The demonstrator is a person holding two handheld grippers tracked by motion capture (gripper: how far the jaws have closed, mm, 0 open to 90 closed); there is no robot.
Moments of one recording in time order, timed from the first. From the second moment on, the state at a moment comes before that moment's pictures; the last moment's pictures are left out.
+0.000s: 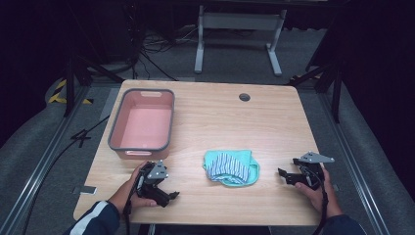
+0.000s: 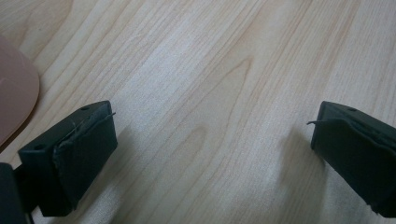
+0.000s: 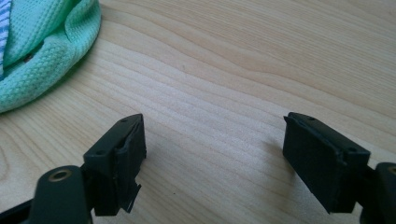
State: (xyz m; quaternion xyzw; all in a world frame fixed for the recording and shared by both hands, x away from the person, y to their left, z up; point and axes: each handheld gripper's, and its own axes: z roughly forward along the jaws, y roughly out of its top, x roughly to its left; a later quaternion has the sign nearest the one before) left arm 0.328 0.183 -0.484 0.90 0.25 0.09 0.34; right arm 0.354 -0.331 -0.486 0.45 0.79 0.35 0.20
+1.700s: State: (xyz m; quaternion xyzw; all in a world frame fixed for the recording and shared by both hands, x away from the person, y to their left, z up) left arm 0.392 0.076 -0.465 0.88 0.28 0.13 0.35; right arm 0.354 -0.236 -0.458 0.36 0.84 0.37 0.17
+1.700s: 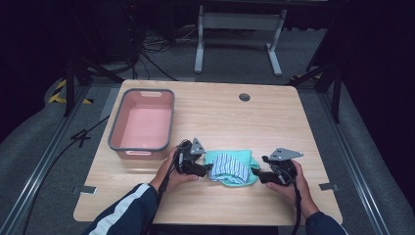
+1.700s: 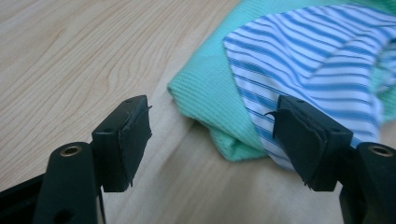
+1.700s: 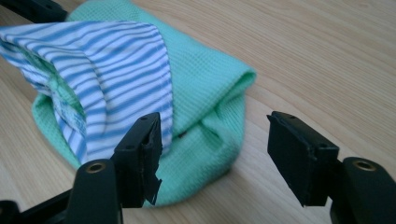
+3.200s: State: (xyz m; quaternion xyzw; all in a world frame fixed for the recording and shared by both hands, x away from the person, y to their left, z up) left arm 0.394 0.071 -0.471 0.90 0.23 0.06 0.36; right arm 0.365 -0.208 -0.470 0.36 0.85 0.36 0.12
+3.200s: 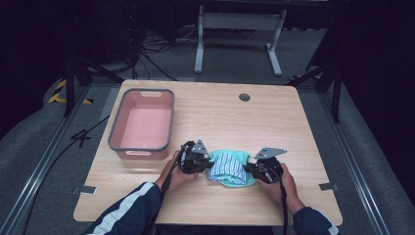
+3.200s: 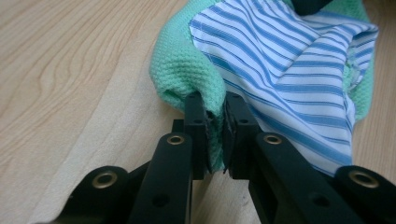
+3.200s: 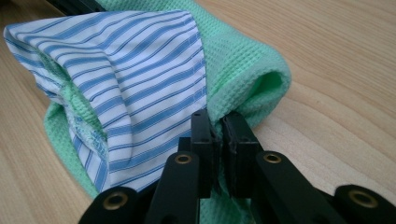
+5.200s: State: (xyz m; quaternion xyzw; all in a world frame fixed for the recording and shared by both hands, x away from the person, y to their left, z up) left arm 0.416 0.120 -0.348 0.90 0.22 0.15 0.35; right arm 0.401 -0.155 -0.361 0.31 0.83 0.43 0.18
